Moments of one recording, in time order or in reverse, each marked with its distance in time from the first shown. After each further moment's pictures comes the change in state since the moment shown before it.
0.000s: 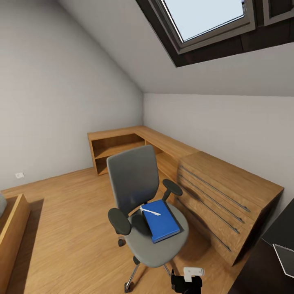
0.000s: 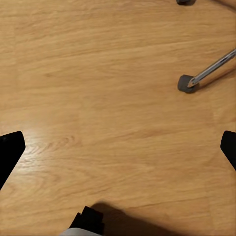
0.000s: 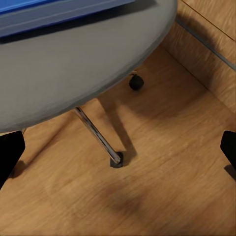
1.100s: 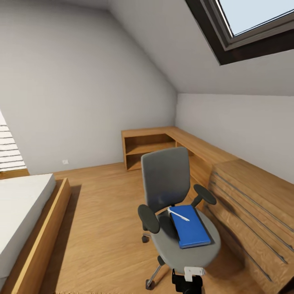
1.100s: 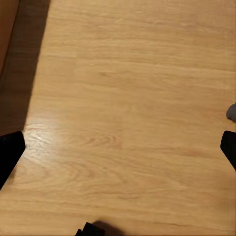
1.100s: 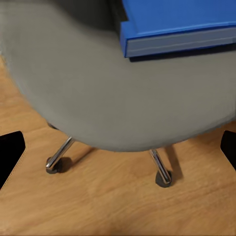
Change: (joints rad) left arm 0.000 0.009 -0.002 0.008 0.001 -0.069 0.000; right arm 0.000 -0.004 -0.001 -0.003 0.000 -0.005 -0.001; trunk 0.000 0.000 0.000
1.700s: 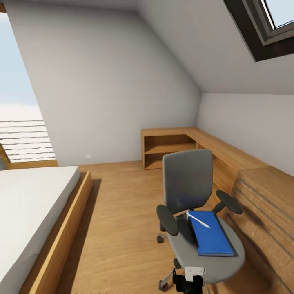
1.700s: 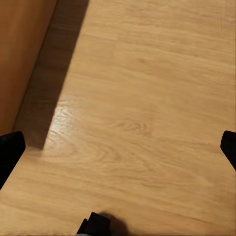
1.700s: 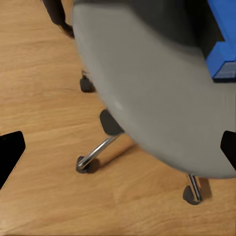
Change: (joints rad) left arm 0.000 0.002 -0.003 0.037 -0.001 -0.007 0.000; right arm 0.000 -0.005 0.001 0.000 0.001 0.000 0.000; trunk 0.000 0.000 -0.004
